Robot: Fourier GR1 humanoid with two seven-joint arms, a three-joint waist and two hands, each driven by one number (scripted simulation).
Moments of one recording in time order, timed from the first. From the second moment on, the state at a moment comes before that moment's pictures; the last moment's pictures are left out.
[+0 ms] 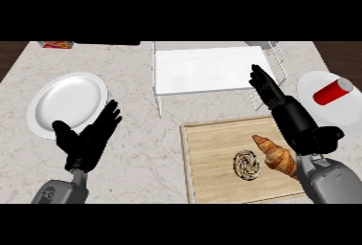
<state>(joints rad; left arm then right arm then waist) -0.12 0.24 -0.19 -1.41 0.34 0.08 0.14 -0.29 -0.34 0.25 -1.65 -0.16 -0.03 0.10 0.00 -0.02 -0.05</state>
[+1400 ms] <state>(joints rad) -0.08 0.31 -0.08 -1.31 0.30 0.12 0.24 -0.25 -0.84 0.03 -1.31 -0.16 0.69 -0.30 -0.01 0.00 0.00</state>
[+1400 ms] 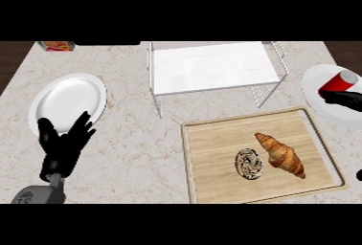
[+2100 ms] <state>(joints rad) -0.02 0.31 -0.06 -1.35 0.28 0.10 0.25 -0.26 -0.71 0.16 -1.80 -0.09 0.47 0.39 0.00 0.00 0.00</state>
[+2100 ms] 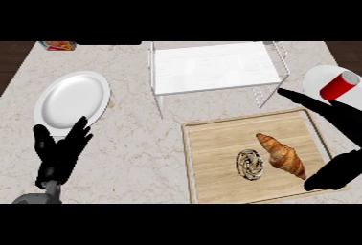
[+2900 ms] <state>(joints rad) -0.03 0.27 -0.03 -1.39 0.23 0.09 0.30 -0.20 -0.52 0.33 -1.90 0.24 0.49 0.63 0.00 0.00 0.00</state>
